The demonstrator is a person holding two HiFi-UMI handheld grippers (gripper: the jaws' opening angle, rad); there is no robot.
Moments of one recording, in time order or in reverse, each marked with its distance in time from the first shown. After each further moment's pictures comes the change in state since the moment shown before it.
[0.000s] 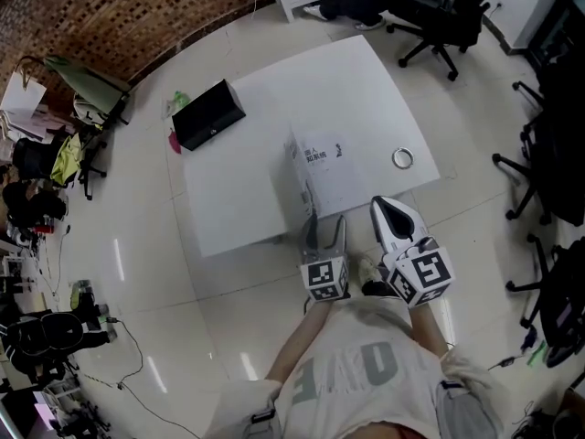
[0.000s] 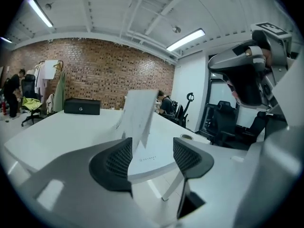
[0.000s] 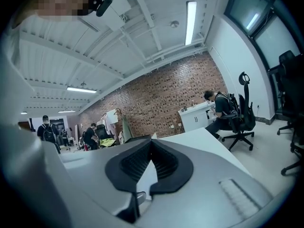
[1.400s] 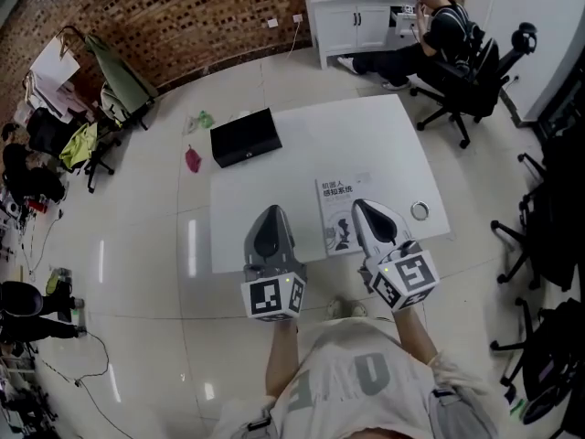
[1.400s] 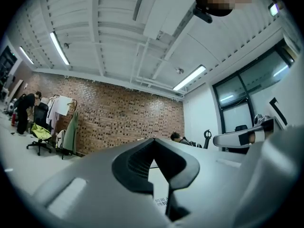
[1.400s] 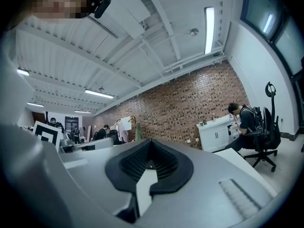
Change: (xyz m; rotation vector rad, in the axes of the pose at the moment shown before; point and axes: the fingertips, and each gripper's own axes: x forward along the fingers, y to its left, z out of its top) left arm -0.102 0.113 0.235 0.069 -0.491 0.144; right arm 0.075 0.091 0.057 -0.121 -0.130 0.175
